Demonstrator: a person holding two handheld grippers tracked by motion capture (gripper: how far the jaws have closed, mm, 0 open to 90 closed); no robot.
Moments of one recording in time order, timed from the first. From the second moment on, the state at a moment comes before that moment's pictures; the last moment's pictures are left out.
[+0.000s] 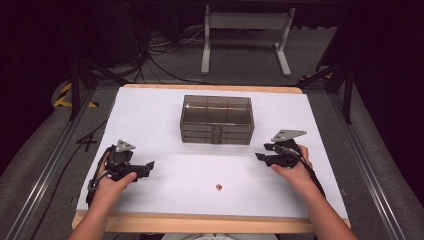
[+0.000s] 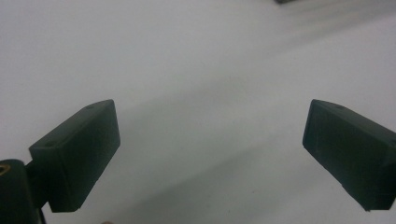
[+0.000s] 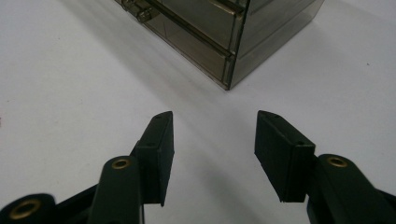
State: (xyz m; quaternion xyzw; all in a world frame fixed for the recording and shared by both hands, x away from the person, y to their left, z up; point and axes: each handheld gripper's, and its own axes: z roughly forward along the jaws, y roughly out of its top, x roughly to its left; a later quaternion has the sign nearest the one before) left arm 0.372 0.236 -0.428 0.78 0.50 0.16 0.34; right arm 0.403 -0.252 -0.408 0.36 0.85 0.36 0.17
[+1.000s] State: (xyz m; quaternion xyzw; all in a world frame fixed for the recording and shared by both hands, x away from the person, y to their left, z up) left arm 0.367 0.239 -0.430 0.79 0.49 0.15 0.33; right arm 0.375 -0.255 -0.418 0.28 0.84 0.39 0.27
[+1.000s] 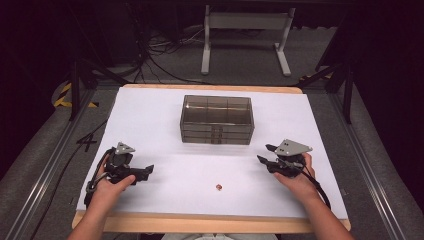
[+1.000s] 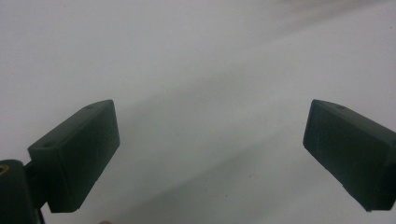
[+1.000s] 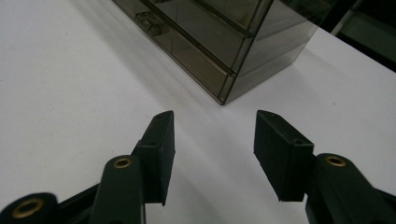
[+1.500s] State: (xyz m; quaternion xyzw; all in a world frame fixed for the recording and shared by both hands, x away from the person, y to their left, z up) left arm 0.367 0.240 -0.430 0.79 0.49 0.15 0.34; right arm 0.369 -0.253 -0.427 0.23 0.84 0.36 0.34
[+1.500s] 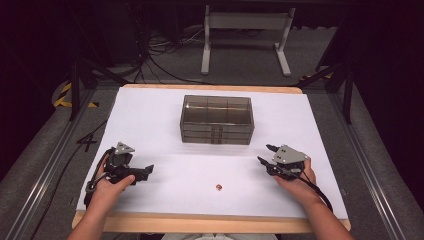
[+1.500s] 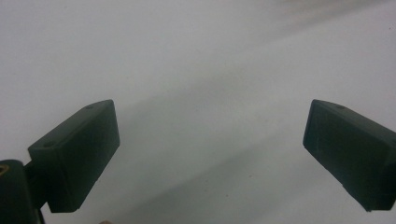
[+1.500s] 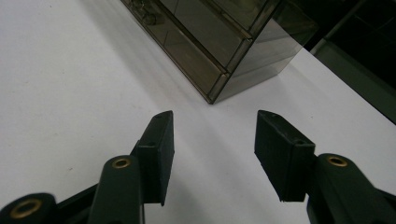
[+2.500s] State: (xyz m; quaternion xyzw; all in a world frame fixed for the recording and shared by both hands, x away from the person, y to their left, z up) left arm 0.367 0.240 -0.433 0.79 0.50 0.15 0.34; right arm 0.356 -0.222 -0.440 0.14 0.86 0.24 0.42
